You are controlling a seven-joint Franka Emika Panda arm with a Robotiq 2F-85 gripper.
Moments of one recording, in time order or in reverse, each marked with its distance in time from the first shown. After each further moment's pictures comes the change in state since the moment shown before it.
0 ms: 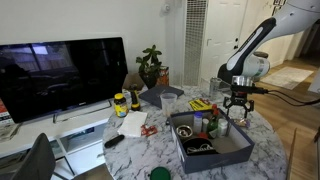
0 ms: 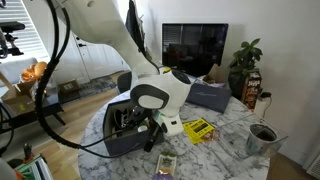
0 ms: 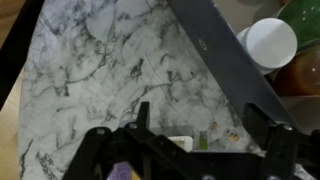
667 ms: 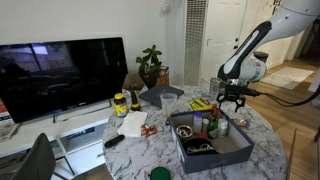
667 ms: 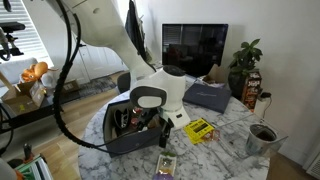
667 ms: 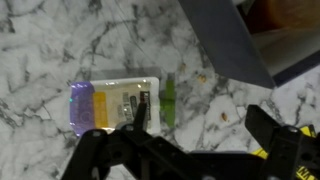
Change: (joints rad) arm 0.031 0.038 0.015 0.012 0.009 0.315 -0.003
